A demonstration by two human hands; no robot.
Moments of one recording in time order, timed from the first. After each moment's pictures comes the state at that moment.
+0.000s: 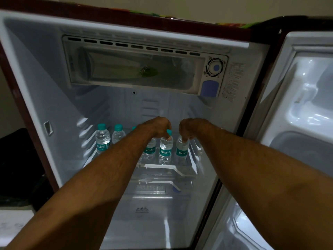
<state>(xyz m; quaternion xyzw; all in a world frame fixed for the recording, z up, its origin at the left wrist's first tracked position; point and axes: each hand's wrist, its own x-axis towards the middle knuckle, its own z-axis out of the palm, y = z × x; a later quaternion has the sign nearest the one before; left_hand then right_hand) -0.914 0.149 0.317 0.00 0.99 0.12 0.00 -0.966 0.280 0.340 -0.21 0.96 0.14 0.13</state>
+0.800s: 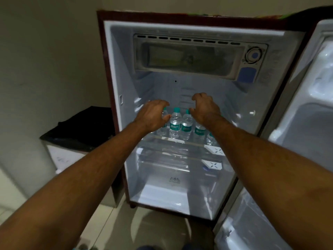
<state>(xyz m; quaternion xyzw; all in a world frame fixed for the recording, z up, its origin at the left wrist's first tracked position) -0.709 0.088 0.318 -0.08 0.96 0.09 -0.25 -0.842 0.261 0.337 -0.33 0.91 -0.18 -0.17</state>
